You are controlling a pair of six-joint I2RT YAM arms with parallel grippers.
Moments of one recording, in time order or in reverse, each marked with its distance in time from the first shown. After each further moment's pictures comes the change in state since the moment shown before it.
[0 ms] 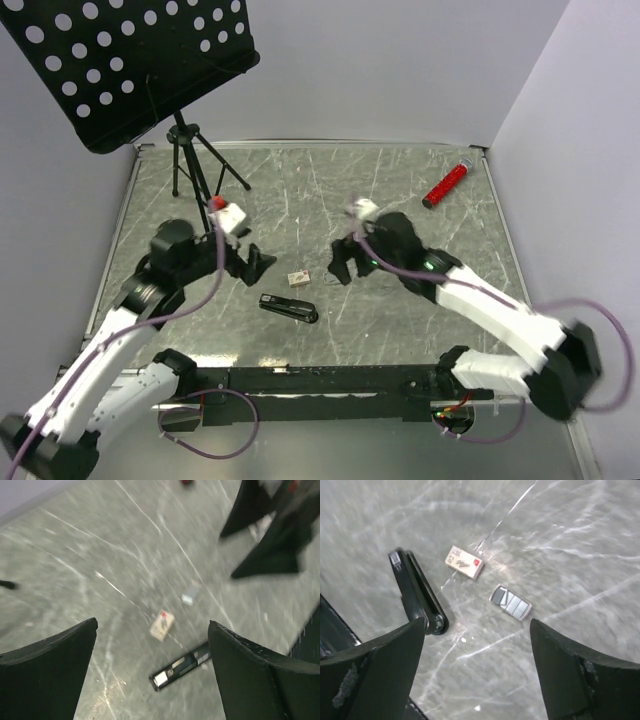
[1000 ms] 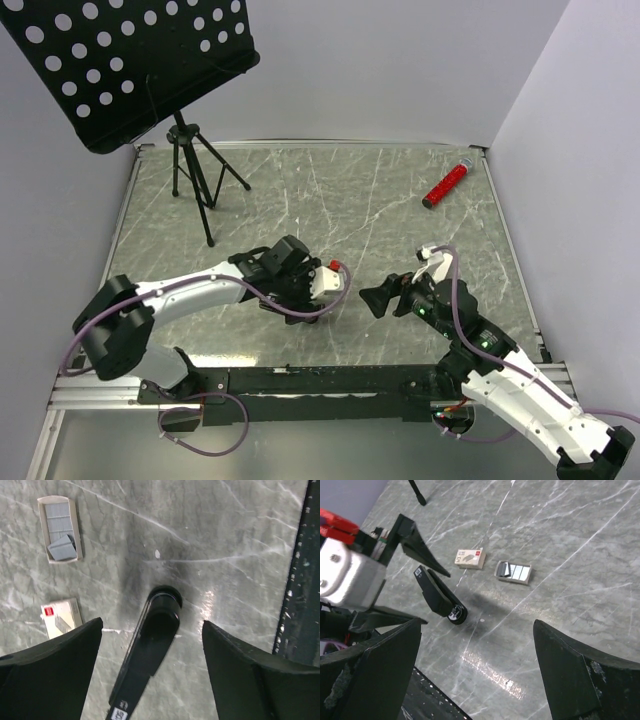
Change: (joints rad) left arm -0.414 0.703 0.071 -0.092 0.018 0.462; right arm -0.024 -0.796 -0.526 0.042 0.134 0.383
